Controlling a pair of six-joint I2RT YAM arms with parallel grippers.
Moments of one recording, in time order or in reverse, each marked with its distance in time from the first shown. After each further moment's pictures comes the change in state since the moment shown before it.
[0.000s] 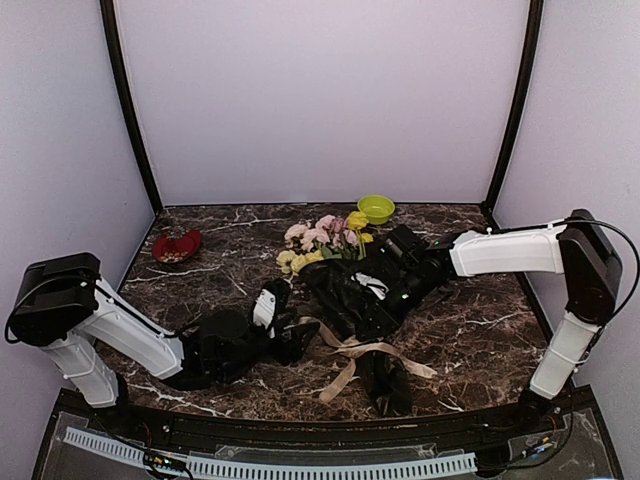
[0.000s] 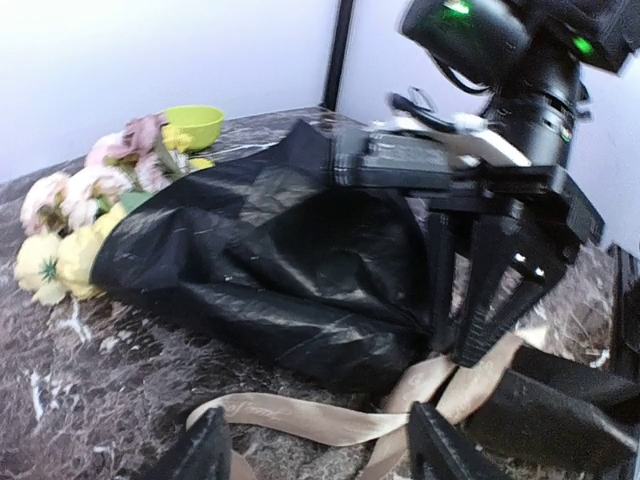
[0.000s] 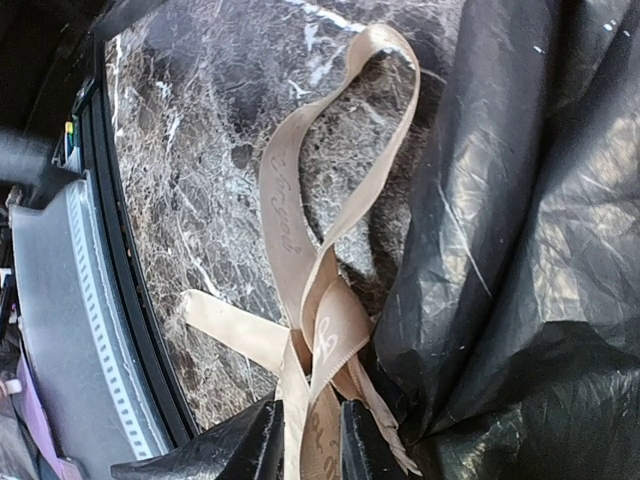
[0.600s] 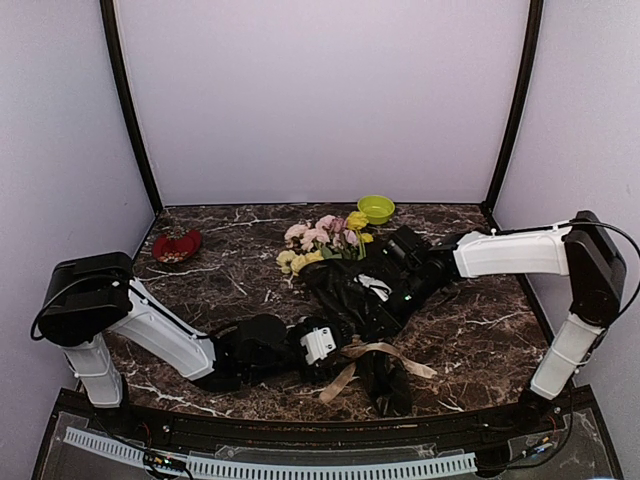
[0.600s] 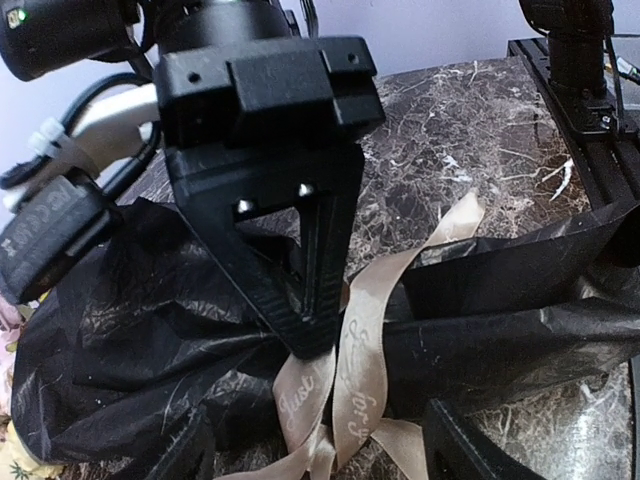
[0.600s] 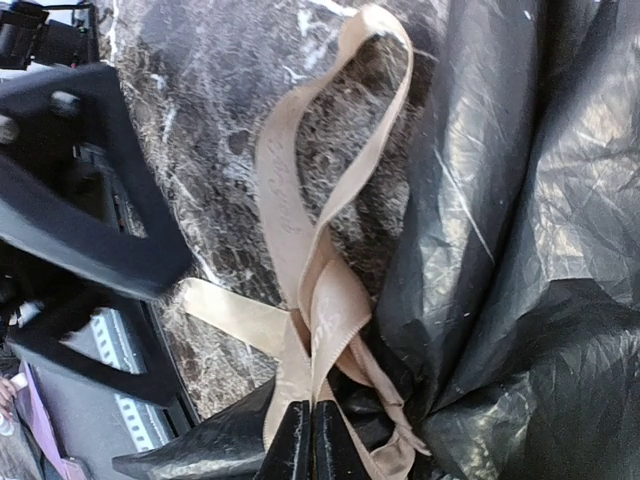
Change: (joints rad) left arm -0.049 0.164 0.187 -0.091 0.257 0.623; right arm 0.003 -0.023 -0.018 -0.019 0.019 0.011
